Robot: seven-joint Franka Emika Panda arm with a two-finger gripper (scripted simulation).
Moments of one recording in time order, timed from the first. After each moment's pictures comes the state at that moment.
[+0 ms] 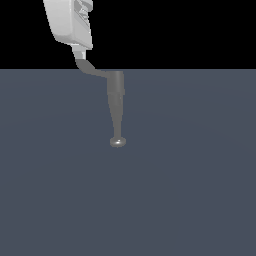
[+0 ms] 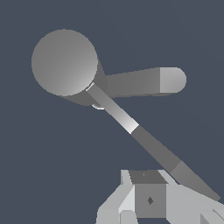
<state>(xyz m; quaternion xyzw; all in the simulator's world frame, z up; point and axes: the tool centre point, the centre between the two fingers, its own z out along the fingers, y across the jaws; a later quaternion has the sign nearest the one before) -0.020 0.124 0.302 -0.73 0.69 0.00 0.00</state>
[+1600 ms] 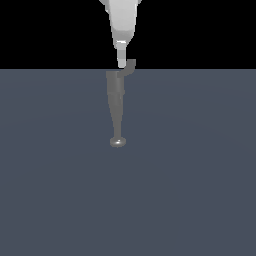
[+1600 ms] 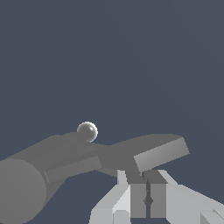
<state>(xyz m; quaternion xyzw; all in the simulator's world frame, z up) -0.055 0.016 0.302 -0.74 0.68 0.00 0.00</state>
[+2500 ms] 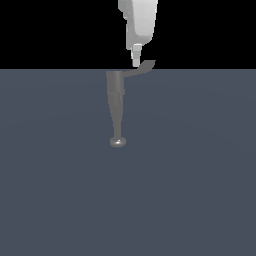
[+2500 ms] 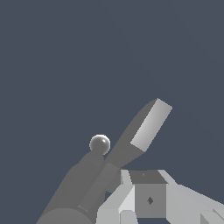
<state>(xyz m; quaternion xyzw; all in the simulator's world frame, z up) -0.010 -0.020 0.302 -0.74 0.67 0.00 0.00</state>
